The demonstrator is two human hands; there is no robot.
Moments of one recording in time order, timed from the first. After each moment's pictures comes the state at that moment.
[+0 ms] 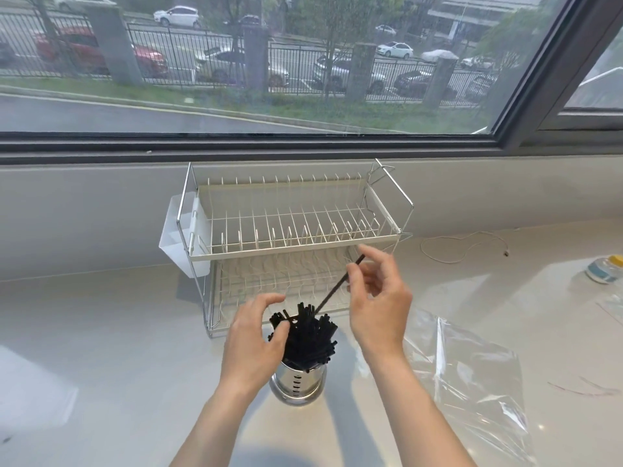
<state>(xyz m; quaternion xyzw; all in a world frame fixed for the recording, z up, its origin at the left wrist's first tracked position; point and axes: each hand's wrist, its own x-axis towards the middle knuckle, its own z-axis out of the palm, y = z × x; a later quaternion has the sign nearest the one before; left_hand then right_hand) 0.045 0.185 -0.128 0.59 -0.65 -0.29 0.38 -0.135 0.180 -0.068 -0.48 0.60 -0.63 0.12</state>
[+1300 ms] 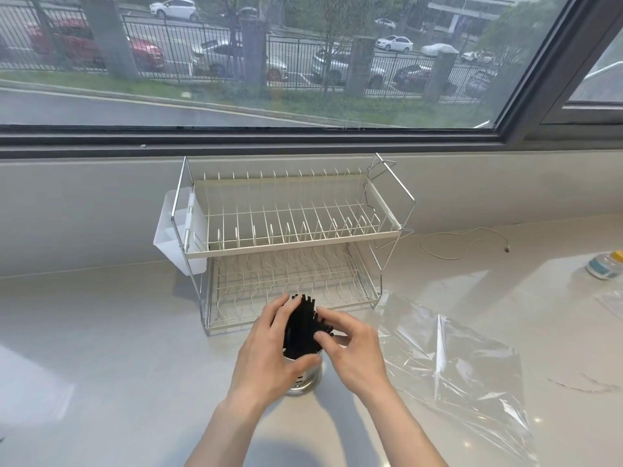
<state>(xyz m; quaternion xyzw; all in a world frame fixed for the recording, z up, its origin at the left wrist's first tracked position) 0.034 0.191 -0.153 0.54 -0.74 -0.29 0.29 -0.134 0.209 -0.142 -0.52 0.62 -0.46 0.36</state>
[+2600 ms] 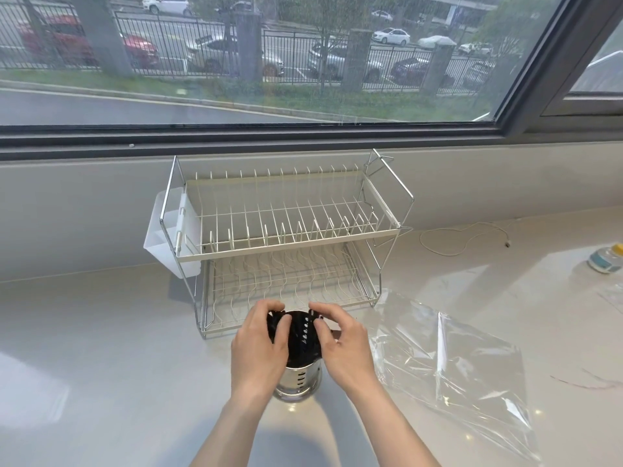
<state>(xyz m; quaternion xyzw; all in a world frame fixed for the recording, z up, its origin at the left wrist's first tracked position) 0.019 0.176 -0.157 0.64 -0.59 -0.29 0.39 -0.126 0.194 -0.154 -0.51 0.65 -0.46 0.33</state>
